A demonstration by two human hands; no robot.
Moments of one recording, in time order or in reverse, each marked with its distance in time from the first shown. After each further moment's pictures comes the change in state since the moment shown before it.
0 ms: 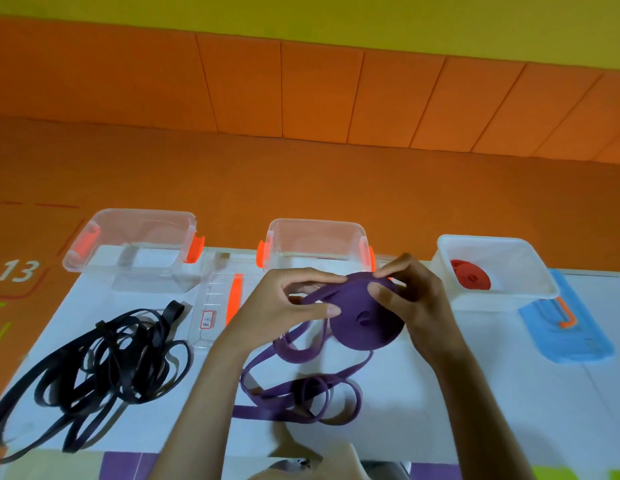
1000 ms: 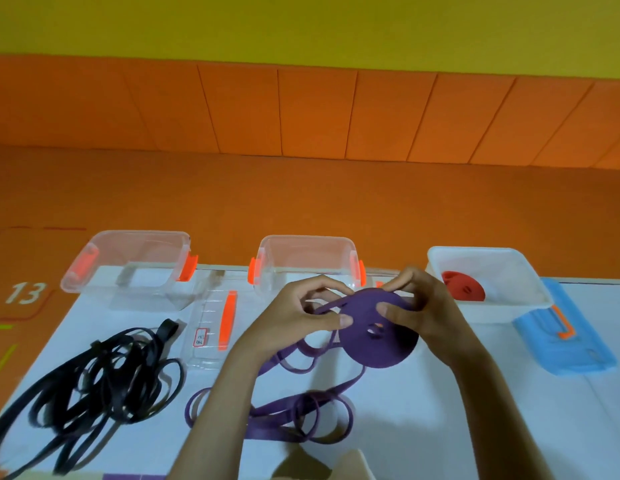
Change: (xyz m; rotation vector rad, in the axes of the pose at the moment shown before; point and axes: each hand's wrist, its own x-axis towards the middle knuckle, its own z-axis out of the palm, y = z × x) left_hand 0.029 0.002 0.041 -0.030 -0.058 -0.134; right_hand 0.004 -0.007 -0.056 -0.101 -0.059 0.066
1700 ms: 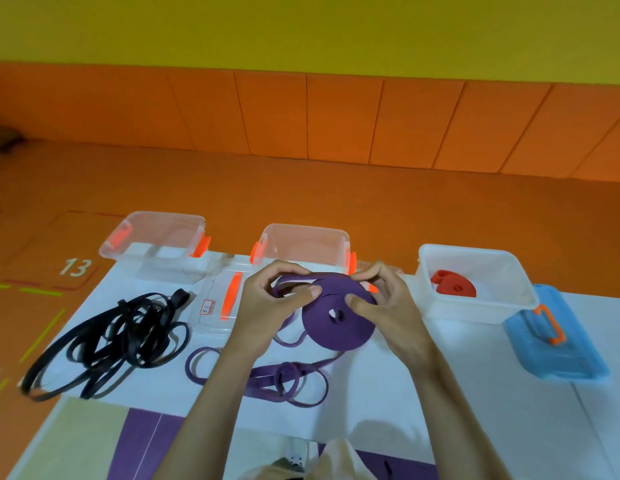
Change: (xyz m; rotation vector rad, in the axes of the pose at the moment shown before) left_hand -0.053 0.024 0.078 -0.102 0.558 0.138; right_hand -0.048 -0.011 -0.008 0.187 -0.052 0.013
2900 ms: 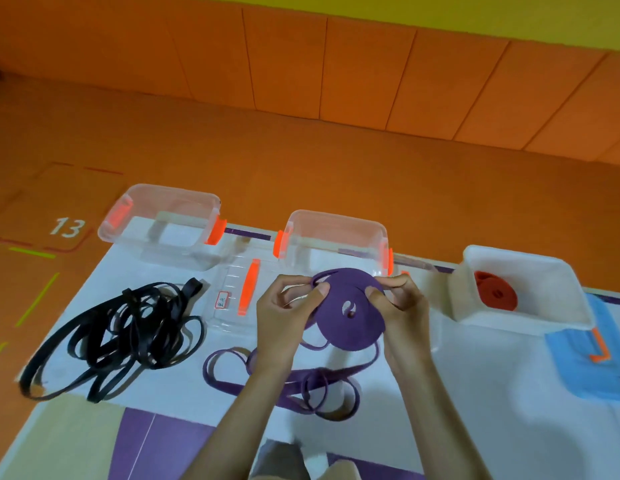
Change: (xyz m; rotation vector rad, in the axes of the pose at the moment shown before) left_hand 0.049 -0.063 -0.050 -0.150 0.295 -0.287; right_hand 0.072 0.072 0.075 0.006 0.448 0.189
